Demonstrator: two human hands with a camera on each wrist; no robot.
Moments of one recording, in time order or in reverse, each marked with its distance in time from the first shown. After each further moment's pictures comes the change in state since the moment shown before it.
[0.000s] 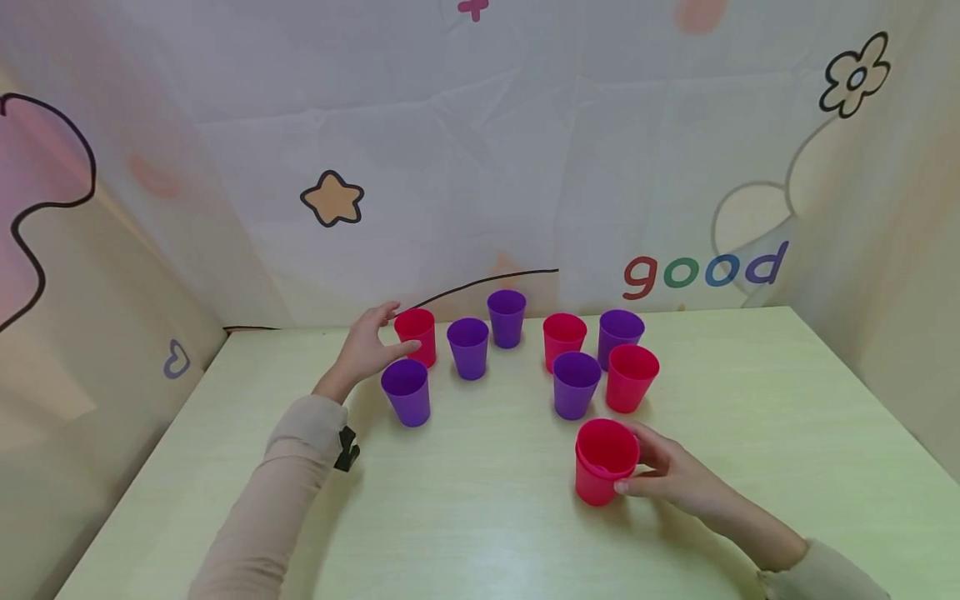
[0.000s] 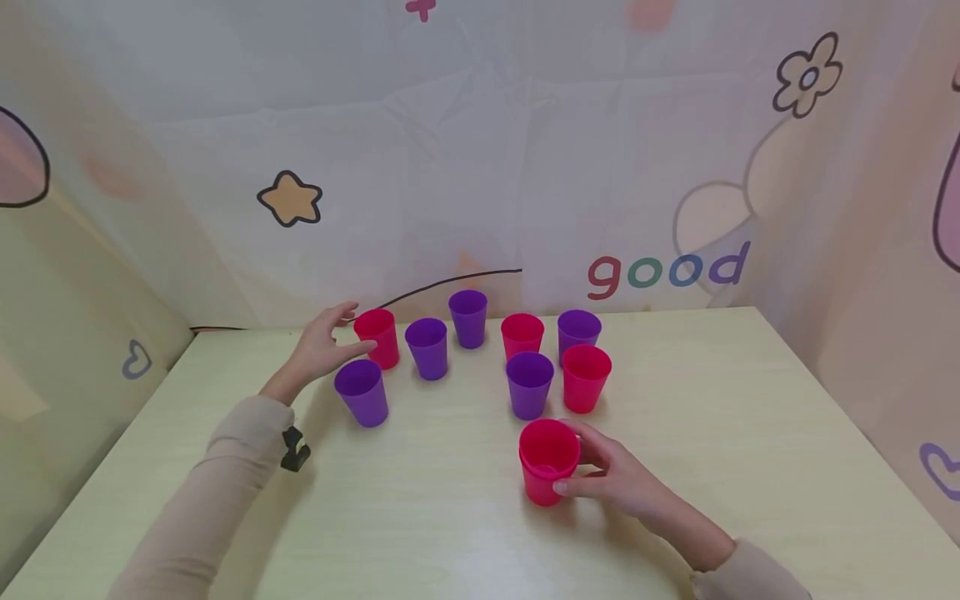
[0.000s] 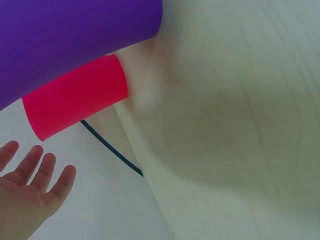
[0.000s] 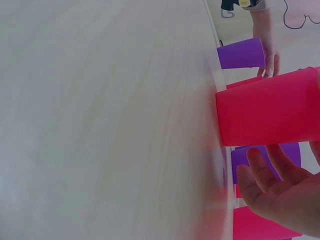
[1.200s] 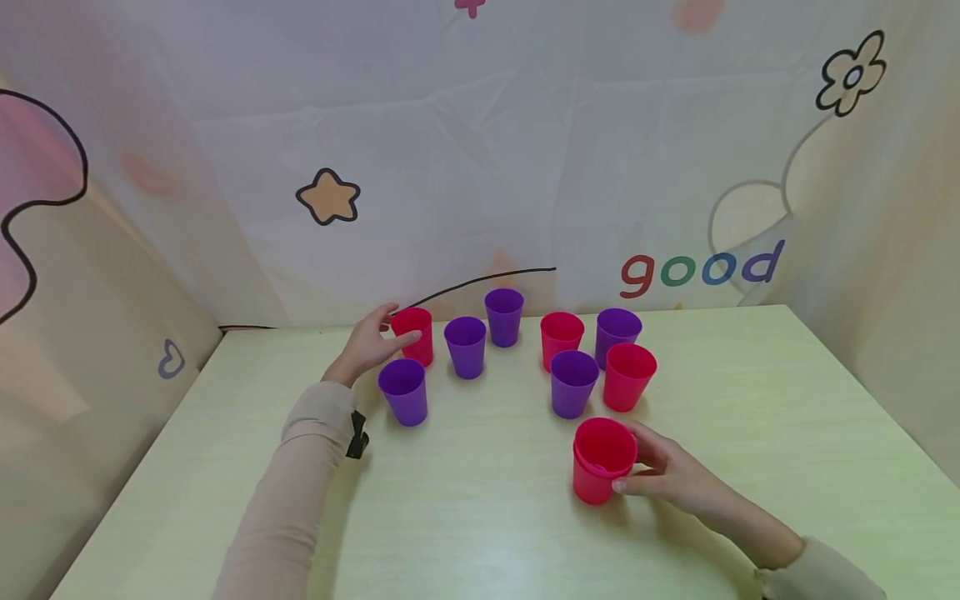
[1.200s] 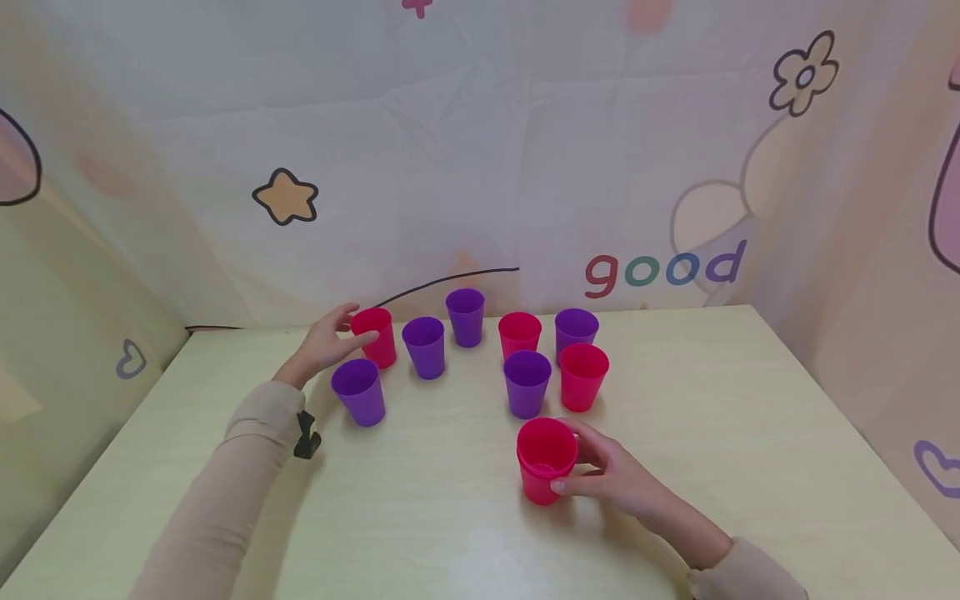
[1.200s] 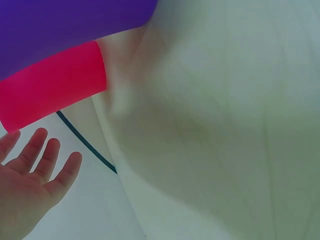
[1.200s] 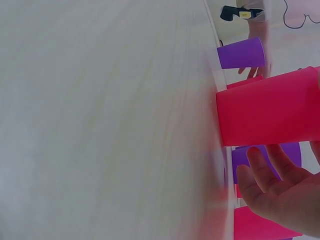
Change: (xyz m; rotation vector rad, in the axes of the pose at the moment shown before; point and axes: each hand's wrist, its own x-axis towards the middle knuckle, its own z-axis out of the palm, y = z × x) left_hand 0.019 -0.016 0.010 -0.053 -0.083 -0.105; right_hand 0.000 0.000 0.000 0.007 0.003 0.000
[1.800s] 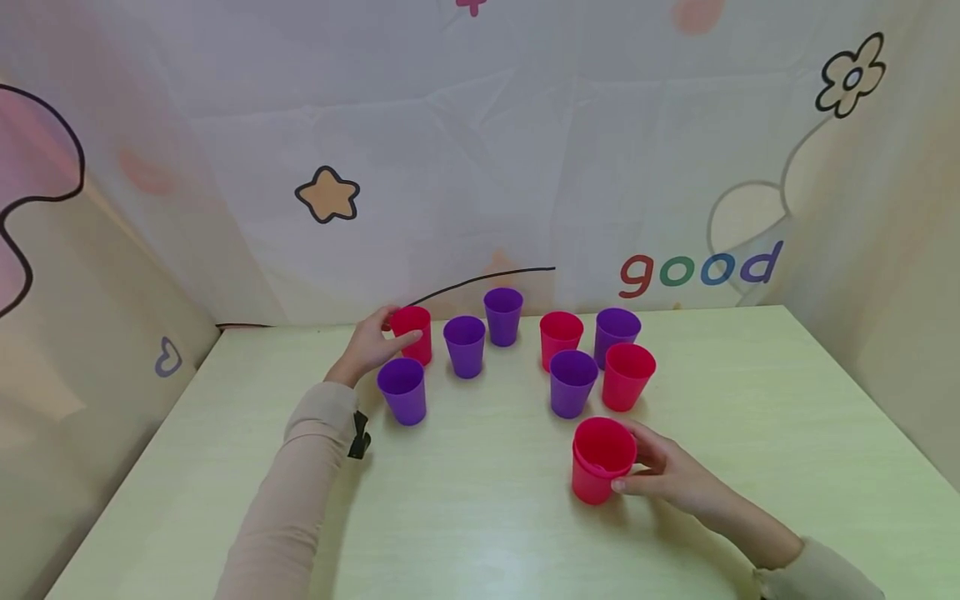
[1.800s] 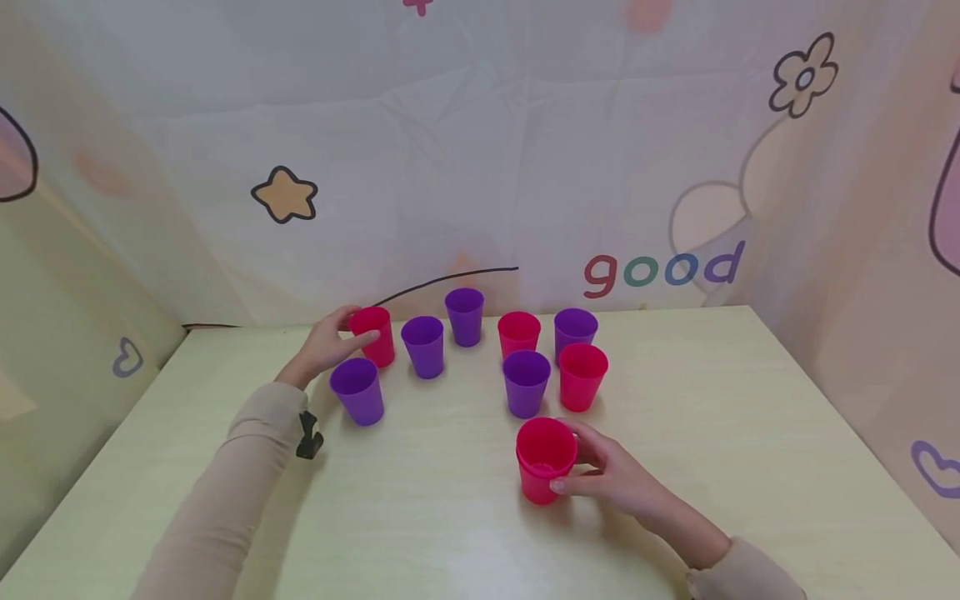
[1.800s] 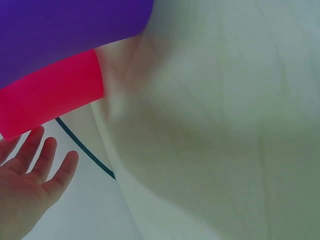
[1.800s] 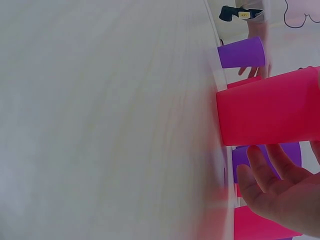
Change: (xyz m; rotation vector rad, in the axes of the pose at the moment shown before) left_hand 0.001 -0.002 0.005 -0.026 0.013 0.016; right_hand -0.001 0.001 0.000 0.006 -0.010 -0.015
